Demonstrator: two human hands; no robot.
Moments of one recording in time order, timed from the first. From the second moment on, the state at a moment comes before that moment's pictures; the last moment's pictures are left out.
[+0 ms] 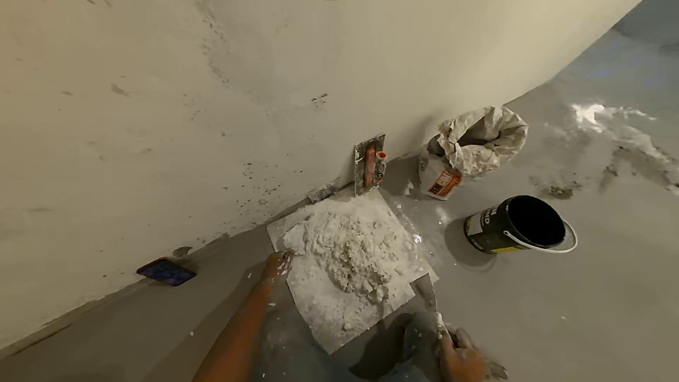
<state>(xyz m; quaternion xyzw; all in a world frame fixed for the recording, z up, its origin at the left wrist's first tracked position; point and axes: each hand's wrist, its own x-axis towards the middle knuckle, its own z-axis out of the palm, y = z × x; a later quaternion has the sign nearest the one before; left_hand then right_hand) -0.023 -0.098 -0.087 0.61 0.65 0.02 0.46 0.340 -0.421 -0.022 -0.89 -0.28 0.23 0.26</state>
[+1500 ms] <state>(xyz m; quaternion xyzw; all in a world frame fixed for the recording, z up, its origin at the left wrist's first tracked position) 0.006 -0.096 -0.031 0.71 0.64 -0.03 0.28 0.341 -0.413 -0.021 -0.88 -0.30 0.21 0.30</state>
